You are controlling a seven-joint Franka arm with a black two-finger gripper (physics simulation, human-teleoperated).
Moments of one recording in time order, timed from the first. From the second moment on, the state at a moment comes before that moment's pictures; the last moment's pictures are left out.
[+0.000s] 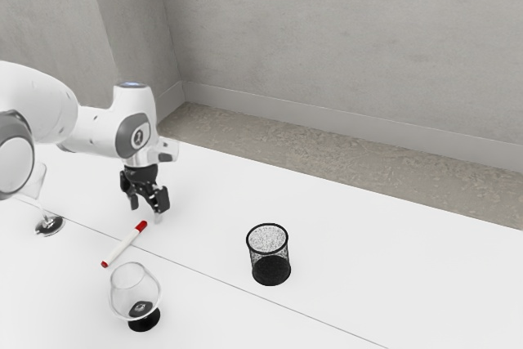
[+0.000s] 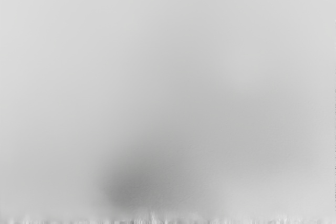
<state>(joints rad) -0.03 0.47 0.26 -1.88 -0.06 2.17 0.41</state>
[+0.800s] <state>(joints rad) -0.05 0.43 0.27 -2.01 -0.06 2.29 0.45</state>
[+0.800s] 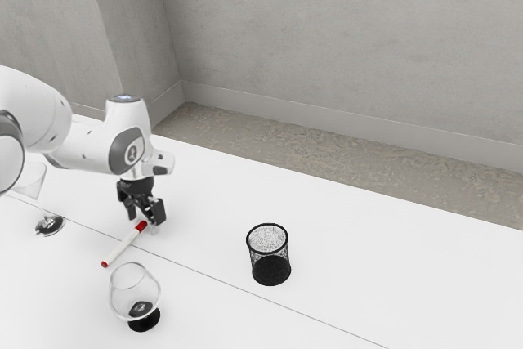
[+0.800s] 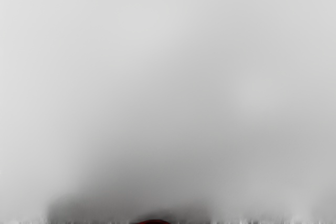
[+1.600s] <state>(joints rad) -0.05 0.41 0.28 -2.02 -0.03 2.30 0.36</state>
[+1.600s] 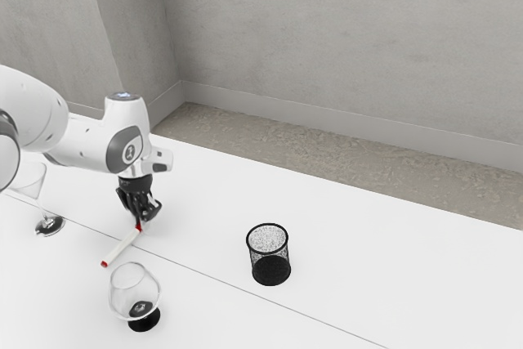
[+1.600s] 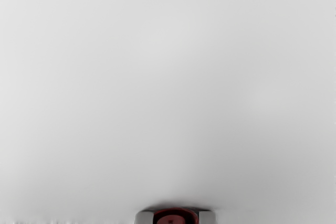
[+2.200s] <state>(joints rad) -0.18 0.15 0.28 -2.02 -0.02 2.30 0.31</state>
